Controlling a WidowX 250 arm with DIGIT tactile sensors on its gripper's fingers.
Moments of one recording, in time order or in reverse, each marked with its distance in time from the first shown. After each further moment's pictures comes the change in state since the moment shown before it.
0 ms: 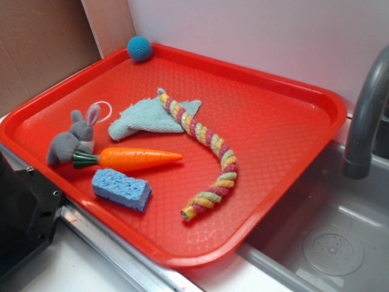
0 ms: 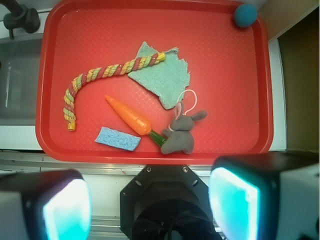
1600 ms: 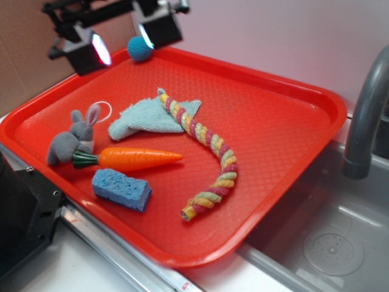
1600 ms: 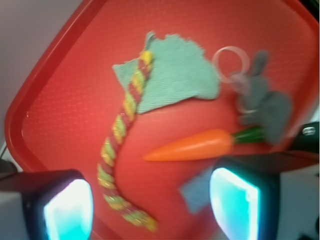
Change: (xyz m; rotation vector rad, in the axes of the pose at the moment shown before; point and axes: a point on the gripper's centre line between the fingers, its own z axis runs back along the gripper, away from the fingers) arm 0.073 -0.056 -0.108 -0.078 -0.052 0.924
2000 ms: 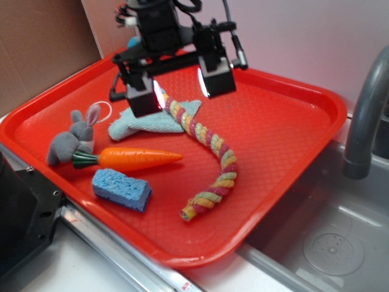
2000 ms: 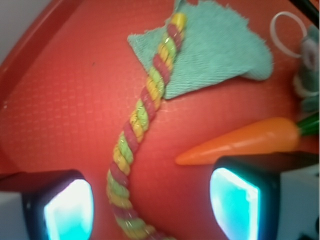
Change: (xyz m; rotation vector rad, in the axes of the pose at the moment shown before) arm -0.006 -0.023 -0.055 0.069 -0.035 0.030
